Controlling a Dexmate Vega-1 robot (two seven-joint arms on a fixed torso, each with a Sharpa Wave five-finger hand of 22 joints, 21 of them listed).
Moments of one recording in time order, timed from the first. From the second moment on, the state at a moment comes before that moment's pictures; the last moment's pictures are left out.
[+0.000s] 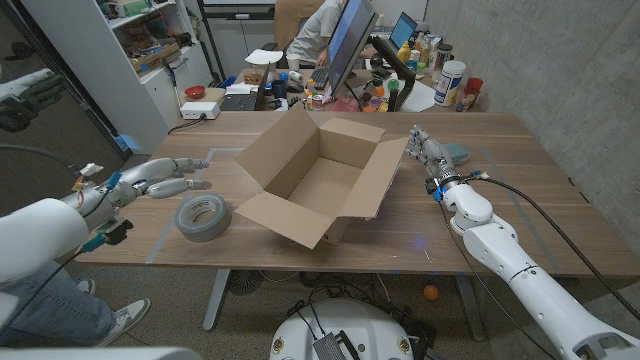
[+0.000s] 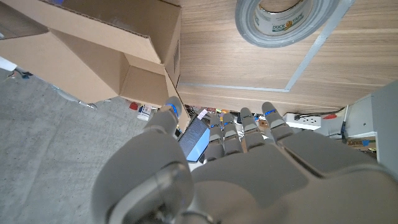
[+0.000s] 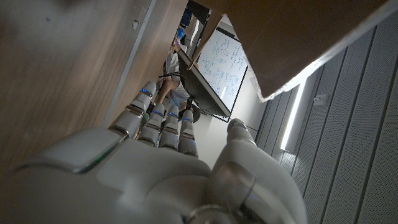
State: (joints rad) left arm 1.96 0.68 -0.71 -2.54 0.20 0.32 -0.38; left_hand 0.58 0.05 0.61 -0.18 0.19 0.22 0.04 0.23 0.18 0.12 0.04 0.23 0.23 0.14 0.13 0.20 0.18 -0.04 0.21 0.33 0.17; right arm -0.99 -0.47 -0.26 -1.56 0.44 0.12 -0.12; right_hand 0.30 0.12 0.24 -0.09 0.19 0.25 0.03 0.20 0.19 0.23 0.07 0.20 0.19 0.17 0.02 0.21 0.22 0.39 0.01 0.19 0.17
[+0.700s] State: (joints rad) left arm 1.97 0.77 -0.63 -2.66 0.62 0.51 -0.56; left_hand 0.61 0.04 0.57 -0.16 0.19 0.40 0.02 0.24 0.18 0.27 0.05 0.28 0.22 0.15 0.16 0.20 0.19 -0.17 0.21 0.23 0.18; right arm -0.98 -0.45 -0.27 -1.51 0.45 0.14 -0.11; right_hand 0.30 0.12 0.24 -0.09 0.19 0.25 0.03 0.20 0.19 0.23 0.07 0.20 0.19 0.17 0.02 0.21 0.22 0.38 0.01 0.19 0.17
